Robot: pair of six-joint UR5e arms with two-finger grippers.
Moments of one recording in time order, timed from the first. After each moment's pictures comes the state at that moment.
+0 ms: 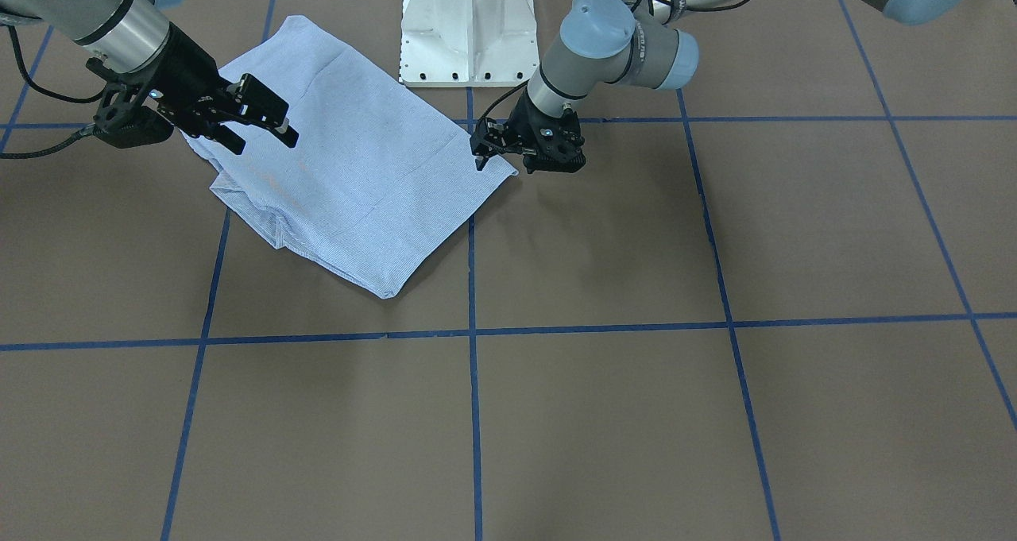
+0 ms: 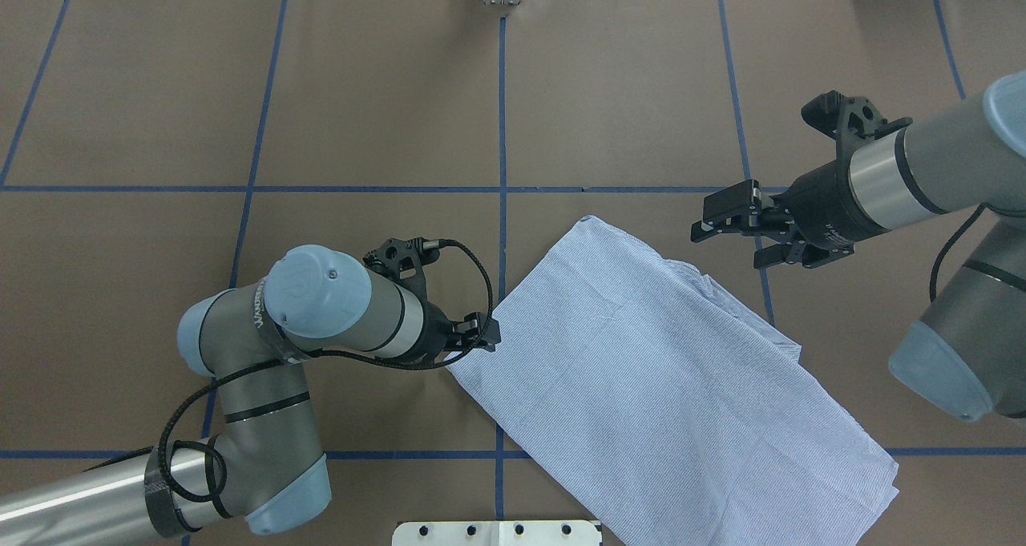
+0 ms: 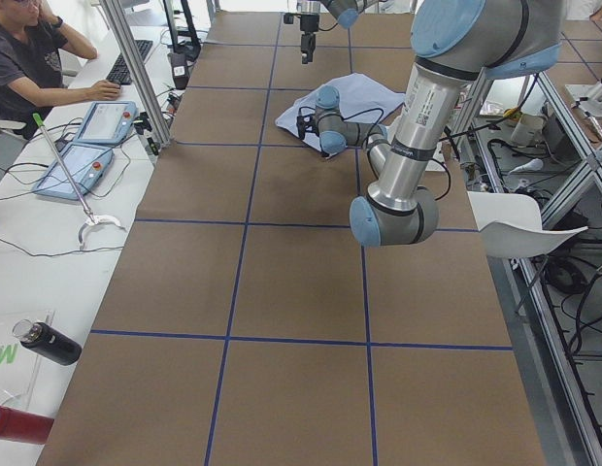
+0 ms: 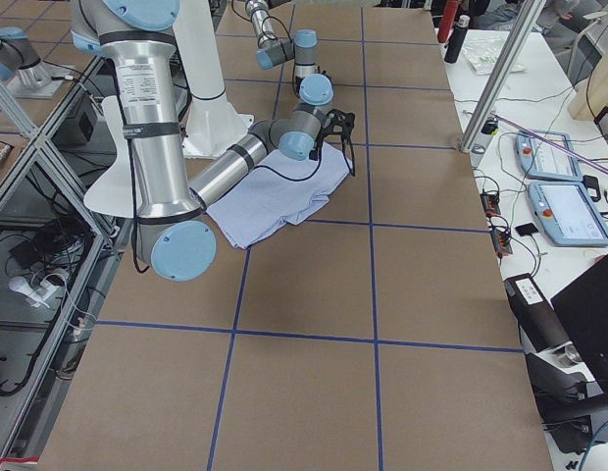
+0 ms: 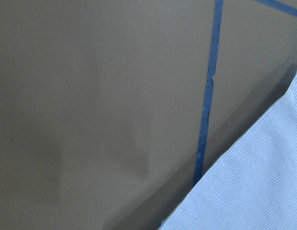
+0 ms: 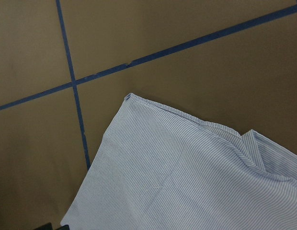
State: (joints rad) left arm -0.38 -2.11 -1.68 -2.05 -1.89 -1.54; right arm 0.81 -1.41 2.06 -1.14 2.25 1.42
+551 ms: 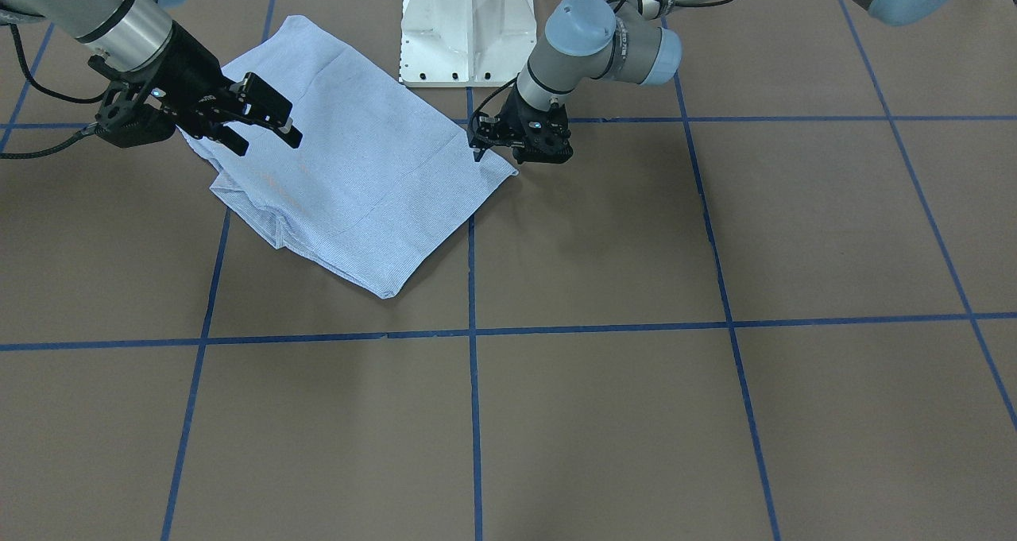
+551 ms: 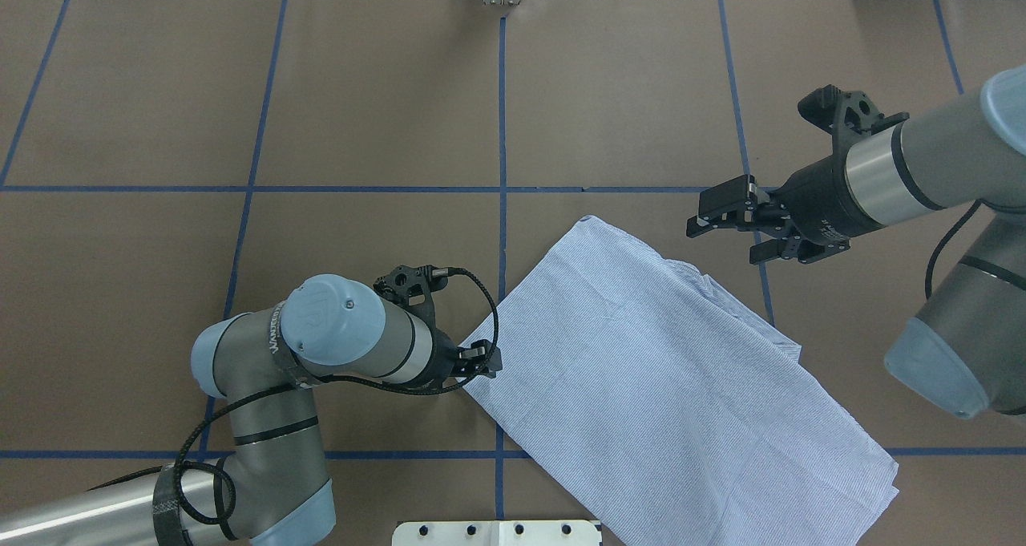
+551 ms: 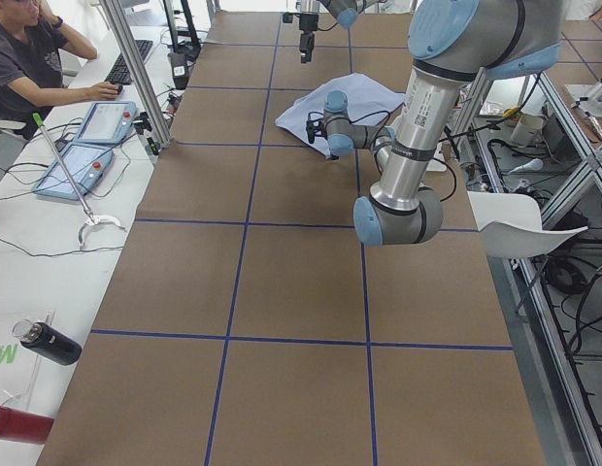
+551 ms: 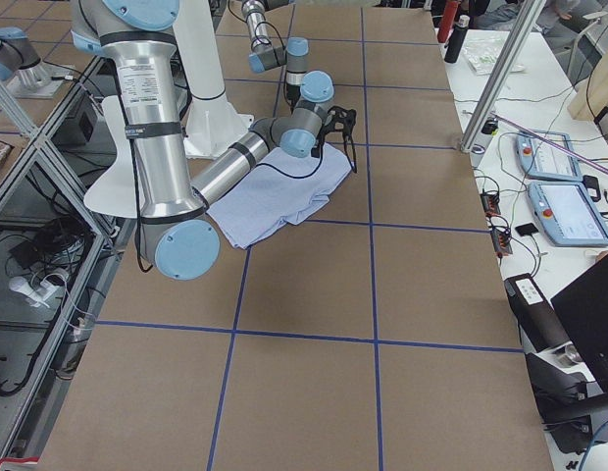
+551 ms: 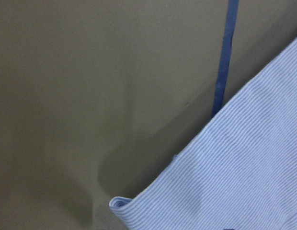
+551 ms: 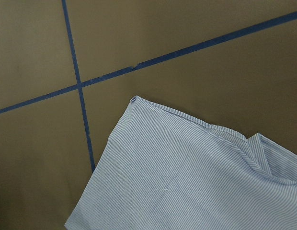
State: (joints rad) left arm -0.35 -2.11 -1.67 -2.05 -1.88 -1.55; right arm 0.81 -1.40 2.06 -1.14 2.24 1.42
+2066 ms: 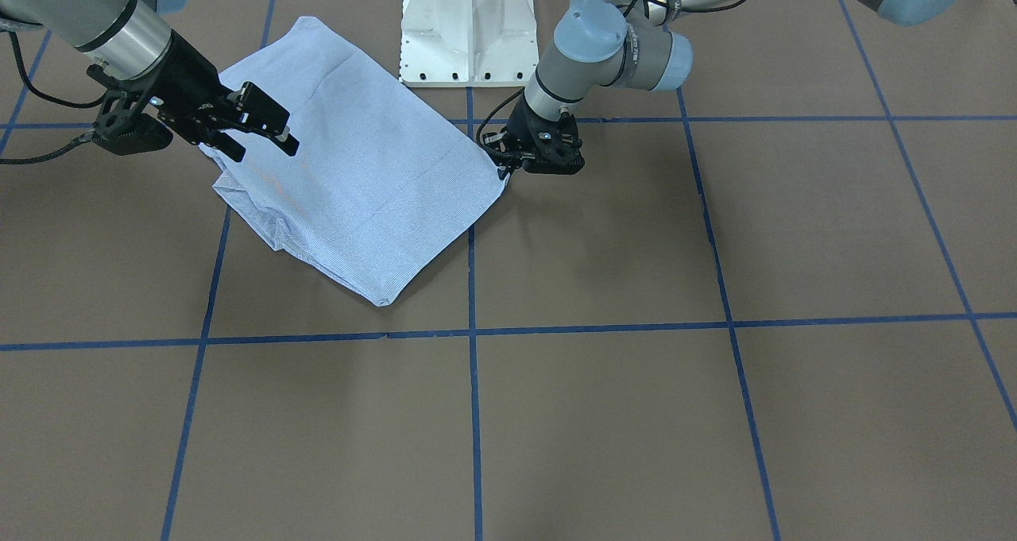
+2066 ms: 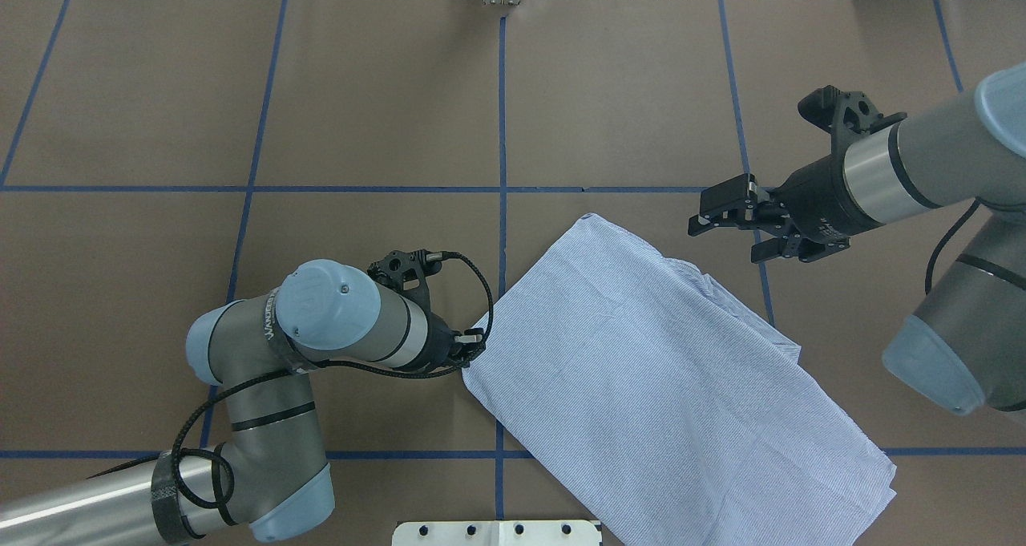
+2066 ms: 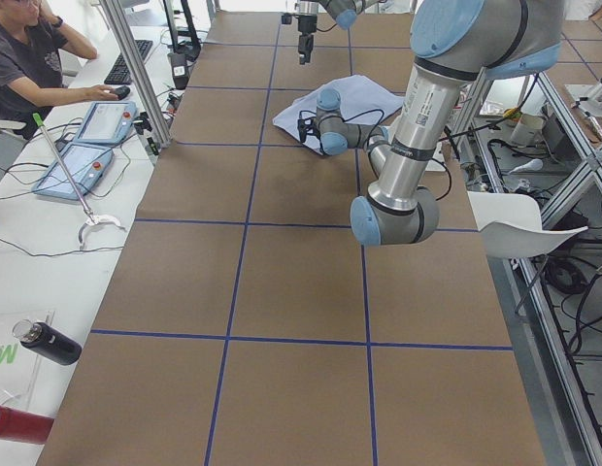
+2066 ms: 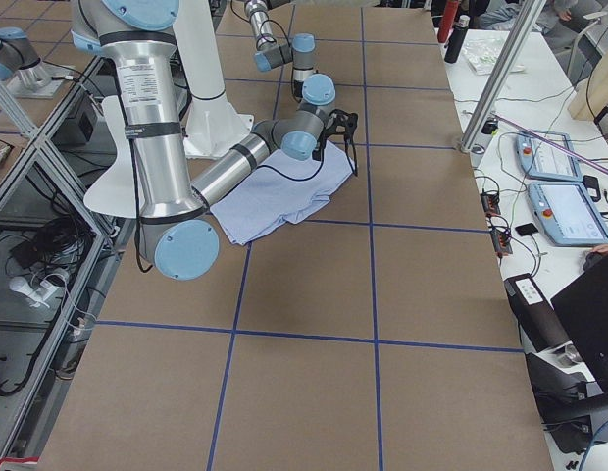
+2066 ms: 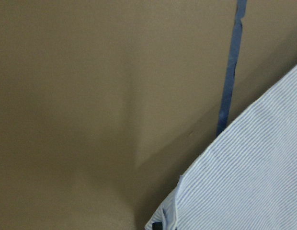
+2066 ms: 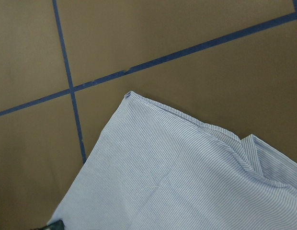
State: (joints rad) left arm -0.42 -2.11 -1.67 -2.04 -1.88 -1.54; right arm 0.82 -1.40 2.04 -1.14 2.24 1.42
